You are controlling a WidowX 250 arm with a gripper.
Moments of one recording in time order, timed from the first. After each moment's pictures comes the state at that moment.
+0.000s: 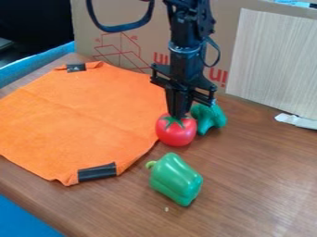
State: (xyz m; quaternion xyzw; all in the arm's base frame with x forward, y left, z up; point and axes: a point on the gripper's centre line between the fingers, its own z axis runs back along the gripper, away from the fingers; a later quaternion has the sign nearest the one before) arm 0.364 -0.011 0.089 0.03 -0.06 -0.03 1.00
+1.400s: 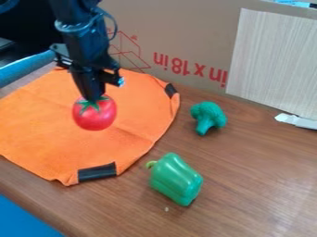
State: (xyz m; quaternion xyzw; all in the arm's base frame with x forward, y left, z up) arm 0.290 0.084 0.130 0.04 -0.13 0.02 0.99
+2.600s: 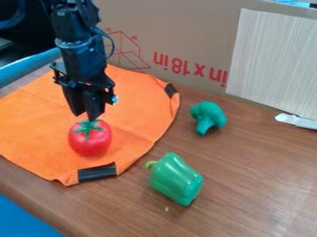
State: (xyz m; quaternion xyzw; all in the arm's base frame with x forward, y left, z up) arm 0.280 0.086 0.107 0.02 -0.07 0.01 1.00
